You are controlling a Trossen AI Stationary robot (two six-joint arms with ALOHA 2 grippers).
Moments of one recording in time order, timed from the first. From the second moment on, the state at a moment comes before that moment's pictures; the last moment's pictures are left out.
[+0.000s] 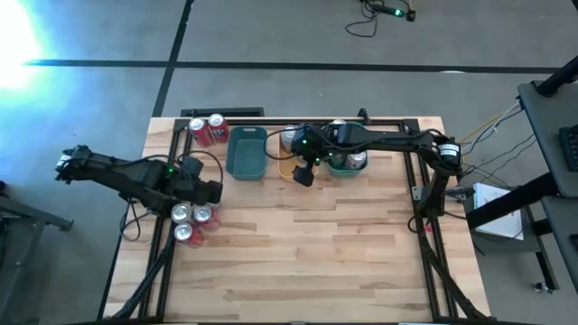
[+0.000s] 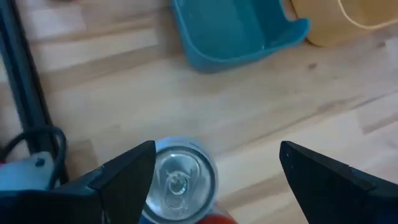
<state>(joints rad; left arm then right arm) -0.23 0.93 0.89 -1.25 -0.45 -1.45 -0.25 1.85 1.55 -0.68 -0.05 0.05</state>
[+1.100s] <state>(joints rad) -0.21 1.03 0.71 -1.15 -0.30 -1.53 -0.25 1.85 1.55 -0.68 -0.04 0.10</state>
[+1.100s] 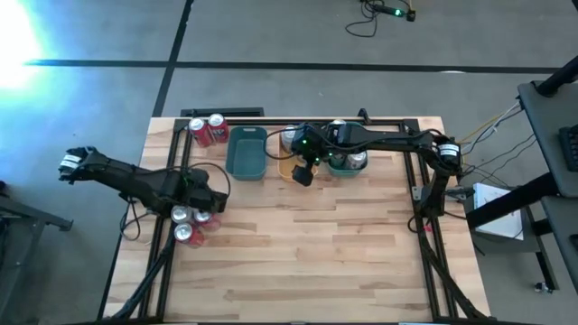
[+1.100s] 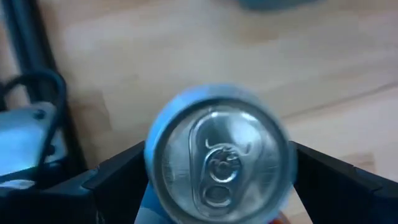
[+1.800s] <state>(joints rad) -0.19 1.03 0.70 -1.13 -0.35 -1.50 -0.25 1.85 1.55 -0.71 -0.04 0.11</state>
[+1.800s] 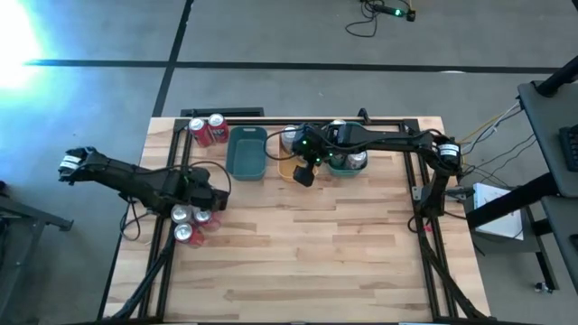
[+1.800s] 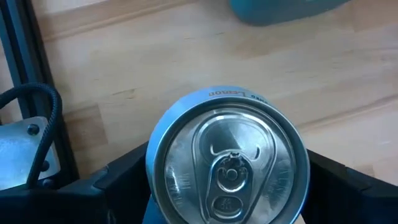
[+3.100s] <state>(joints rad) 0.25 1.58 1.55 -0.93 -0.19 -0.33 -0.05 1.52 1.55 -0.93 0.30 0.33</state>
